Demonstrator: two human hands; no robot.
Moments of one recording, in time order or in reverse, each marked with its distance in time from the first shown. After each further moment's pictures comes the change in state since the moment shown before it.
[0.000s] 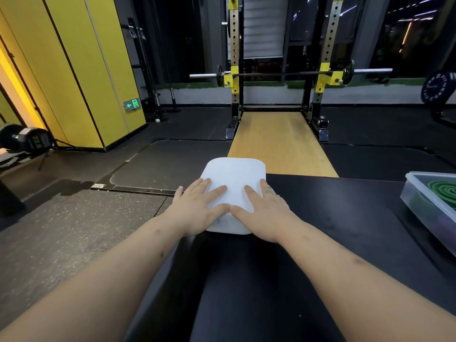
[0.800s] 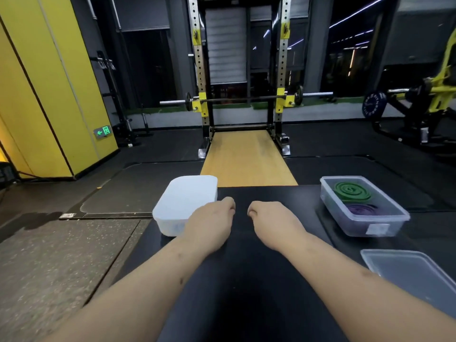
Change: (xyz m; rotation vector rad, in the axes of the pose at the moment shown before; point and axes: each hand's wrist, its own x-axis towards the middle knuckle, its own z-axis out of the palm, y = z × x) left_hand -0.083 0.177 -0.032 -0.105 0.240 0.169; right_hand -0.124 0.075 -0.069 -0.097 0.222 0.110
